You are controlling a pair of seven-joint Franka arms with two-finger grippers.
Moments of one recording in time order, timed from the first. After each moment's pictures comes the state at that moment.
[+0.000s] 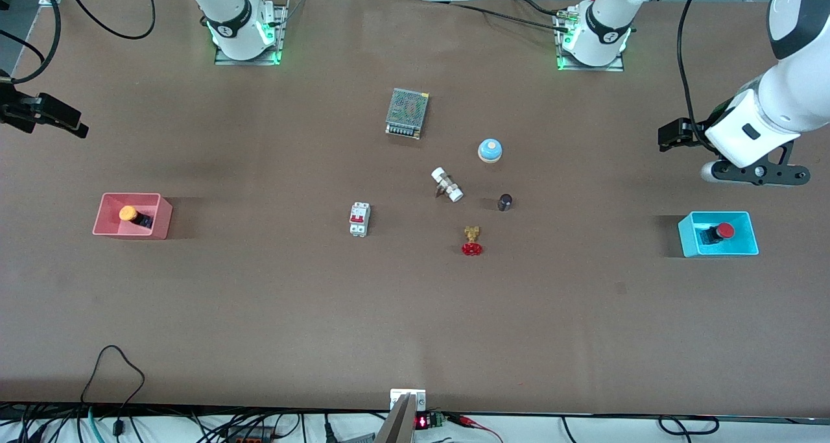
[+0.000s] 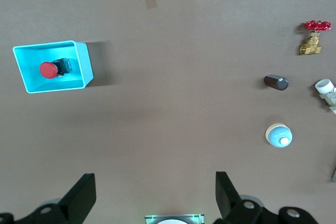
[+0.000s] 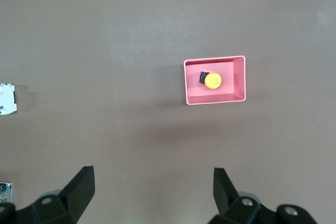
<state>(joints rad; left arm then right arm) -0.05 0.11 -0.05 -1.57 0.03 1.49 -0.03 0.01 -0.05 -0.13 -1.71 0.00 1.64 -0.02</state>
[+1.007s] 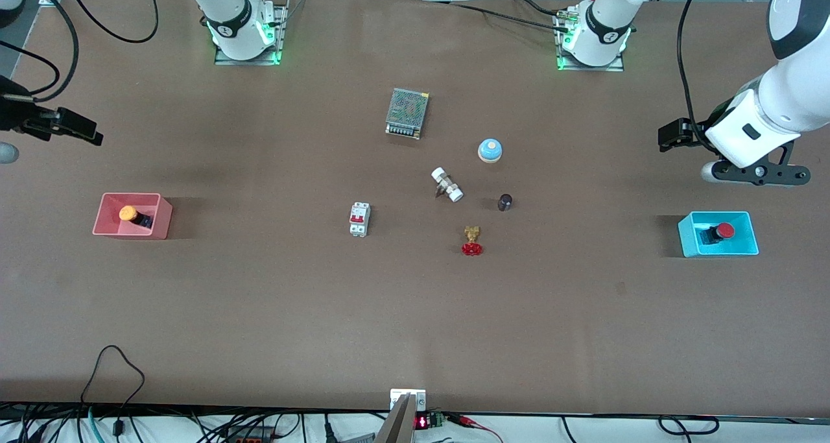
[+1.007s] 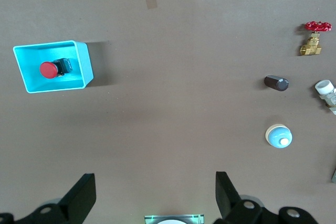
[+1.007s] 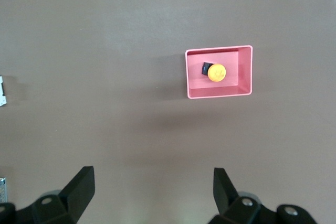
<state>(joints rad) -0.05 0.11 -0.05 -1.57 0.03 1.49 -0.04 0.01 0.02 -0.13 -1.73 0.00 1.65 -0.02</state>
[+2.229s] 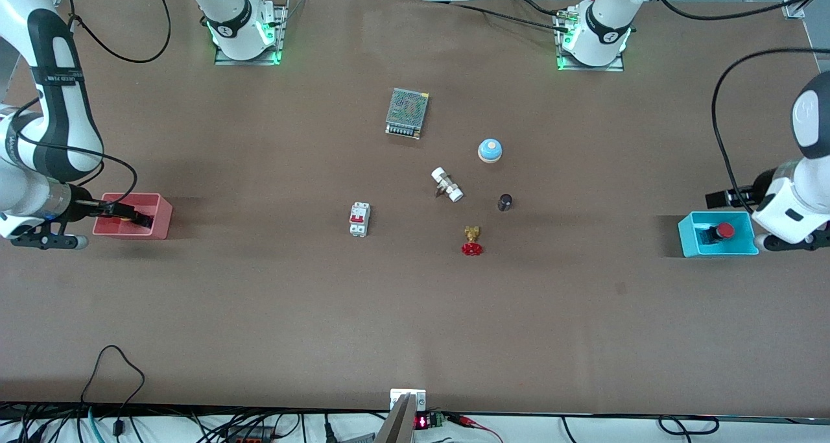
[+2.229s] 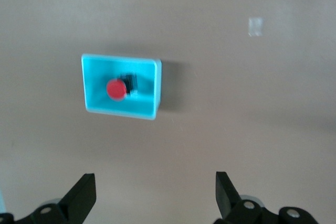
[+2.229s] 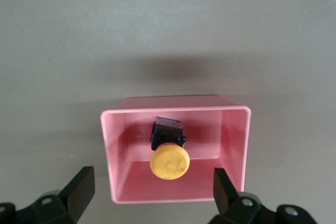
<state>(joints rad) 0.13 0.34 -0.02 -1.56 0.18 1.72 -0.02 -0.13 0.45 -0.14 -1.81 -0.01 2.12 -0.23</state>
